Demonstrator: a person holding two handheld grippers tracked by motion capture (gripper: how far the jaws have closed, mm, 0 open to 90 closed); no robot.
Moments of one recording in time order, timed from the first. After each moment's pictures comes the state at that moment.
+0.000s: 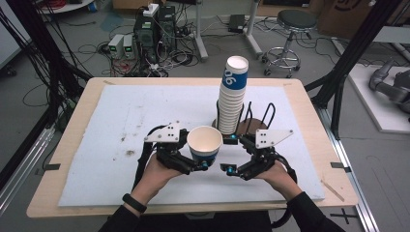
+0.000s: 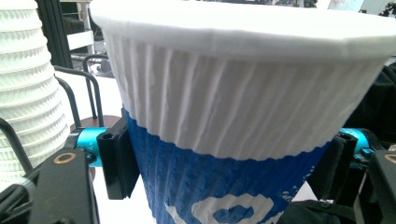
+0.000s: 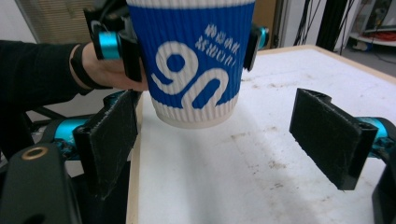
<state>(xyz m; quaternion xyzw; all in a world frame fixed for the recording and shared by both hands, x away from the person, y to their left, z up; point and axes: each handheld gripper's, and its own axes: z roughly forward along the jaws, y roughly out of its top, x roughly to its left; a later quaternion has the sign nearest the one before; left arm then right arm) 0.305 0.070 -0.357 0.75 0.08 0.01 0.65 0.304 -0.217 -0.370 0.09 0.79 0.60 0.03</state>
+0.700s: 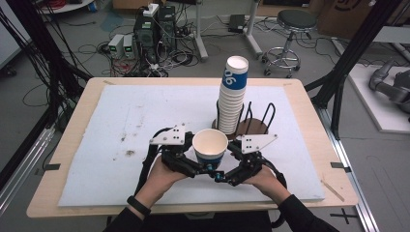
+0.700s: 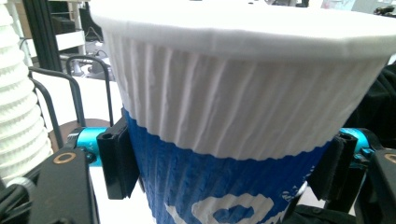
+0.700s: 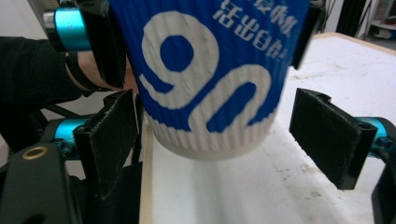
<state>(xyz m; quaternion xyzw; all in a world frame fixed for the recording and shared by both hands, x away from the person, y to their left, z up) 0.300 0.057 -0.360 0.75 0.08 -0.01 0.66 0.298 -0.188 -0.386 0.09 0.79 0.60 -0.01</state>
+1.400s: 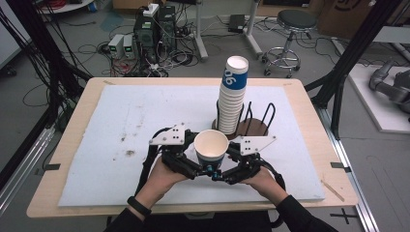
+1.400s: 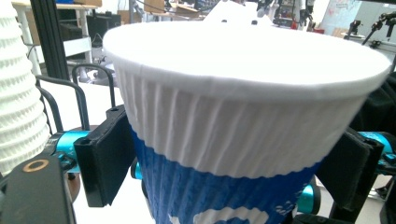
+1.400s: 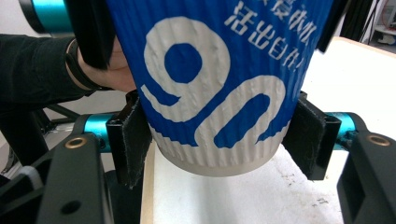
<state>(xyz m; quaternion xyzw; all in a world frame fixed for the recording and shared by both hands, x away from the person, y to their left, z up) 0.298 0.058 -0.354 0.74 0.08 0.00 0.67 0.297 -0.185 -0.389 0.08 0.79 0.61 -0.01</state>
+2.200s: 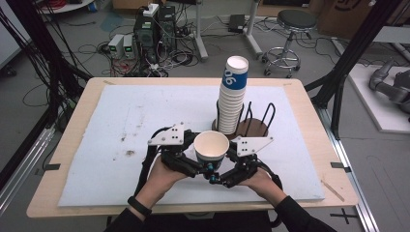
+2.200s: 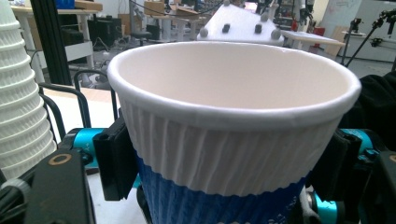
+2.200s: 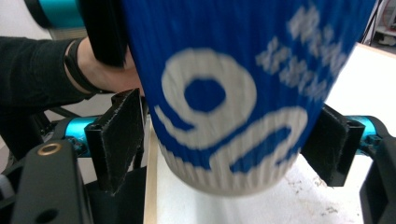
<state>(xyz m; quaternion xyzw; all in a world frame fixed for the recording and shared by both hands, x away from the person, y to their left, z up) 0.297 0.057 -0.352 0.74 0.07 0.01 0.67 0.293 -0.177 -0.386 0.08 0.79 0.61 0.00</state>
